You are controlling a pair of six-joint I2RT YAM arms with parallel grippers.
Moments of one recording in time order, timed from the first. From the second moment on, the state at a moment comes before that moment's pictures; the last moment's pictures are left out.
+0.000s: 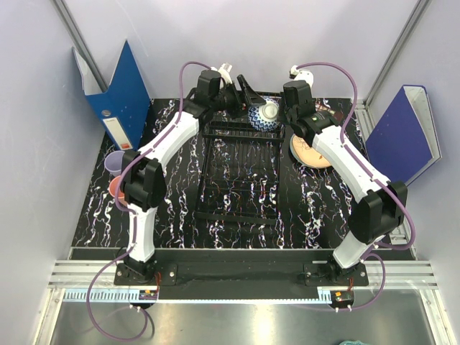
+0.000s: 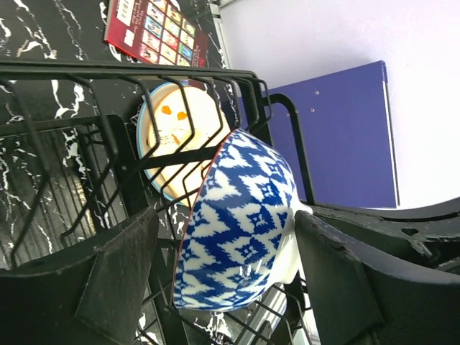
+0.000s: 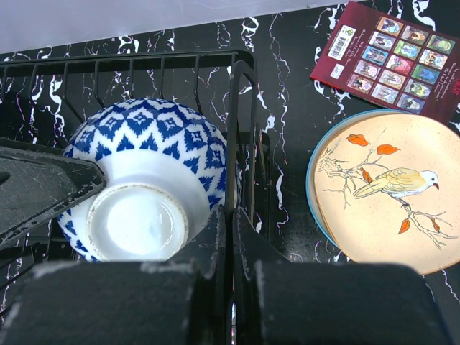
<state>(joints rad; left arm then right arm) -0.46 2.09 1.95 -0.20 0.49 -0.89 0.44 1.67 1.62 -0.48 0.34 0.37</state>
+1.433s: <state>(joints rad) -0.43 2.02 1.61 0.55 0.74 -1.34 0.44 1.65 1.58 -0.43 0.33 0.37</state>
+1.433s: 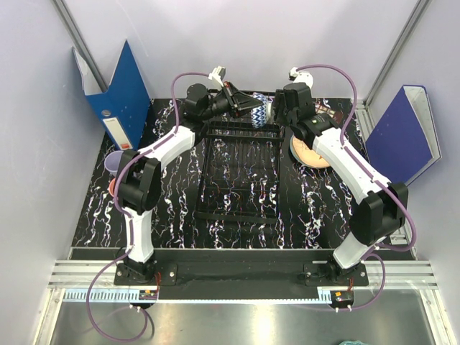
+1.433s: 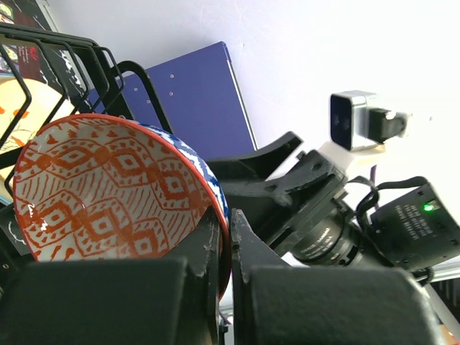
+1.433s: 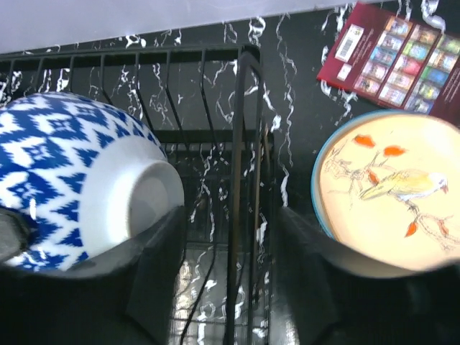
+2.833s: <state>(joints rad) -1.08 1.32 1.26 -0.54 -0.15 0.27 0.46 1.28 1.68 -0.87 0.04 0.47</state>
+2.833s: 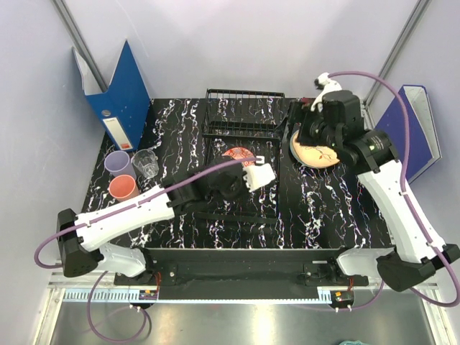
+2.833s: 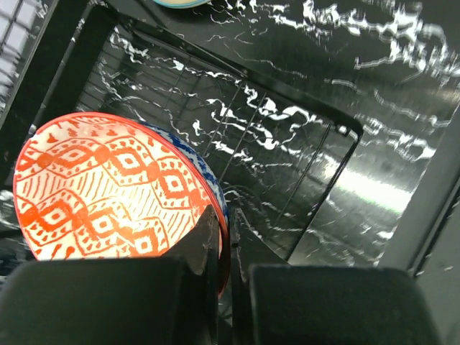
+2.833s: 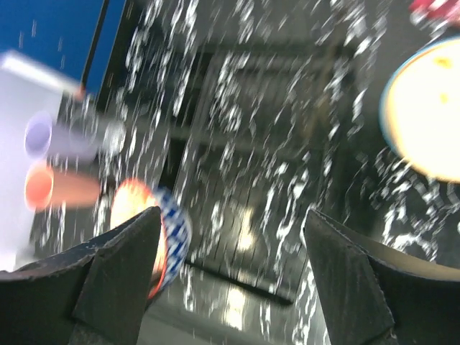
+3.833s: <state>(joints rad) -1.25 1.26 1.22 -0.53 -0.03 0.38 0.77 1.24 1.41 -0.98 0.02 0.50</state>
